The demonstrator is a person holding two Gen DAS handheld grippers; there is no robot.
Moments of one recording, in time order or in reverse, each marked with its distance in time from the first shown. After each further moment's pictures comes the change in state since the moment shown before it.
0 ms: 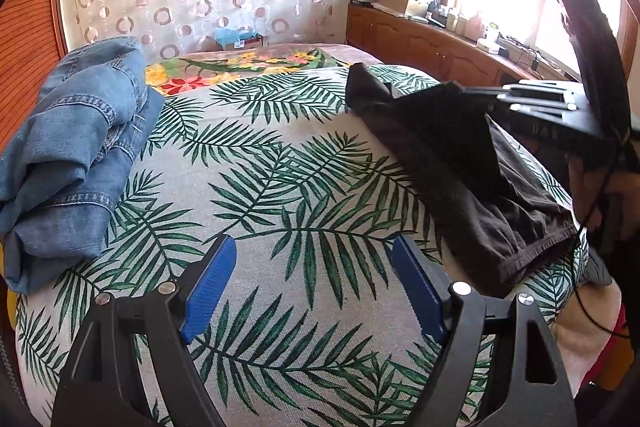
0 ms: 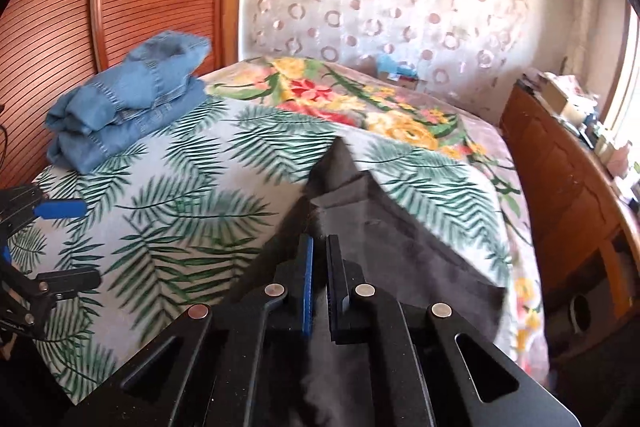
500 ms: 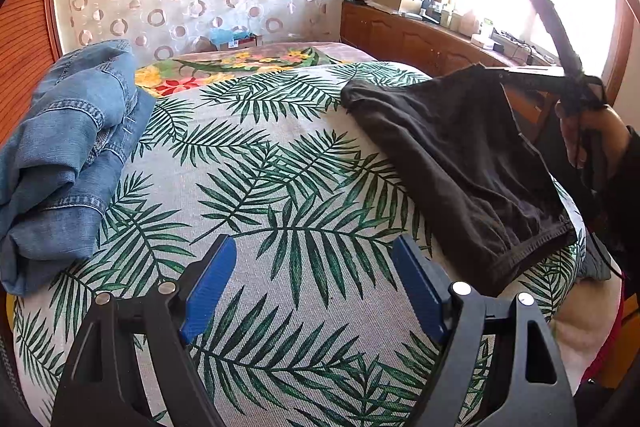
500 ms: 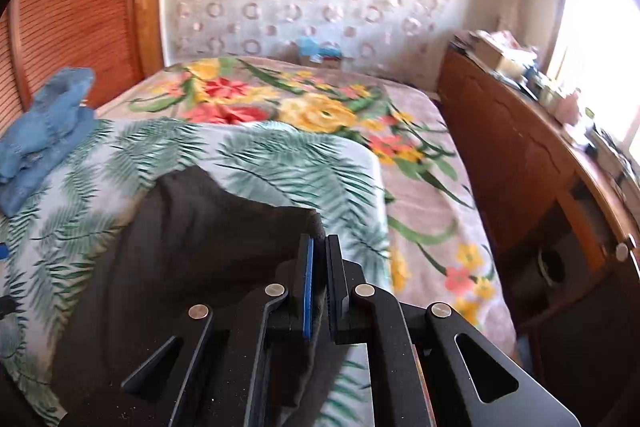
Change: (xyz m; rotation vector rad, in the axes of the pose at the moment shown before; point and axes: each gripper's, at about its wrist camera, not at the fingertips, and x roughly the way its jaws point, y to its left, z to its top) left arm 0.002 -0.007 -0.001 0.016 0.007 -0.008; right arm 0.011 -0.103 -0.006 0.168 0.066 -0.179
